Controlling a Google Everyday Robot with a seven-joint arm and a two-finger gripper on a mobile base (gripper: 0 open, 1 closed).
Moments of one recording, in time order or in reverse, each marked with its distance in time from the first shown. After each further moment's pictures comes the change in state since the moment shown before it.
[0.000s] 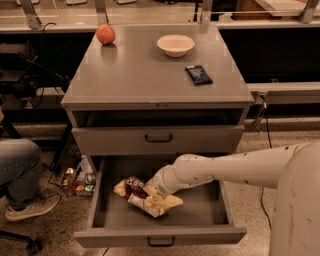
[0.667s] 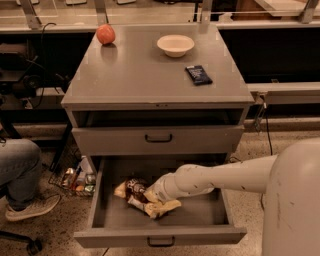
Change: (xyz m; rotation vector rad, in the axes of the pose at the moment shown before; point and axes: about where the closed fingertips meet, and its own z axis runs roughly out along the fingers) arm 0.028 -0.008 0.034 0.011 -0.035 0.090
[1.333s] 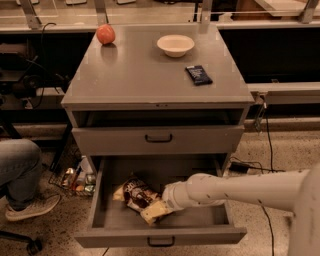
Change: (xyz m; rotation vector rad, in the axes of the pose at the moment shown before) arm 0.034 0.007 -0.014 -0.017 -0.022 0.083
